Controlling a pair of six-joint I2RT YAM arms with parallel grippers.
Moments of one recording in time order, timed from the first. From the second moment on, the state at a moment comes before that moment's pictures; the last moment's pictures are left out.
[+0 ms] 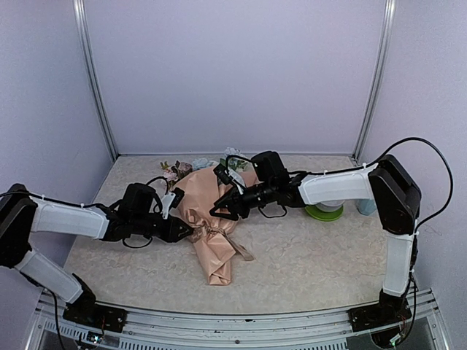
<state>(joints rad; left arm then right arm) -0.60 1.42 0.59 0.16 0.32 -0.24 0.80 2.00 1.36 0.12 -0.67 0.03</state>
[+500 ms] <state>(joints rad) -0.60 1.50 0.62 0.23 0.39 -0.19 0.80 2.00 1.34 0.12 -0.67 0.03</state>
